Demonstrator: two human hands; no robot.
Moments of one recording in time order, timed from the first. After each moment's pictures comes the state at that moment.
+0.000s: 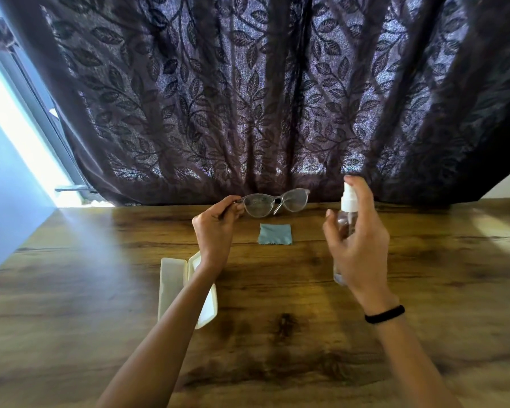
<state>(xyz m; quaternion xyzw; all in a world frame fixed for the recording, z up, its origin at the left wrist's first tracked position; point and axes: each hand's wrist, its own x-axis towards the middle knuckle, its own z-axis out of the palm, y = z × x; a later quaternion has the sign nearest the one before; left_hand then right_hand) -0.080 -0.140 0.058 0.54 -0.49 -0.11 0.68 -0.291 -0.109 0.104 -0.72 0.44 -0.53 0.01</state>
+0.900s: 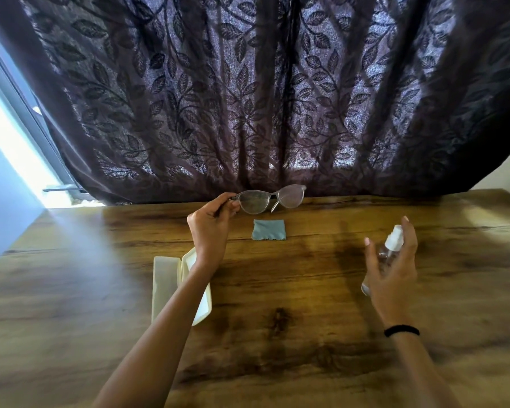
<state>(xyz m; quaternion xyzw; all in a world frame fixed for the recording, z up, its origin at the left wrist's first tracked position) -0.085 -0.138 0.060 0.53 -0.50 -0.11 0.68 -0.358 -0.113 0.026 -0.60 0.53 -0.59 0.04</state>
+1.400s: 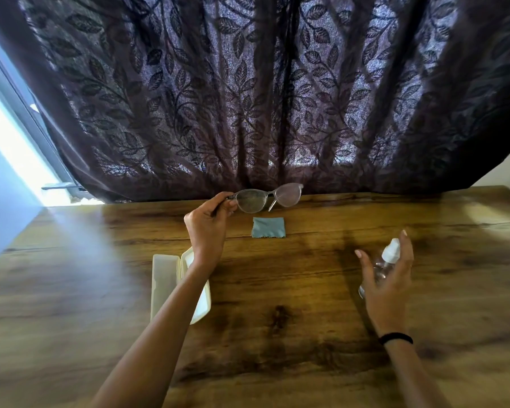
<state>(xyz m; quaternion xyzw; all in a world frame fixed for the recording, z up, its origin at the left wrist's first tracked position) -0.084 -0.137 0.056 0.53 -0.50 -0.11 0.68 -0.360 -0.104 -0.003 -0.59 0.54 -0.59 0.07</state>
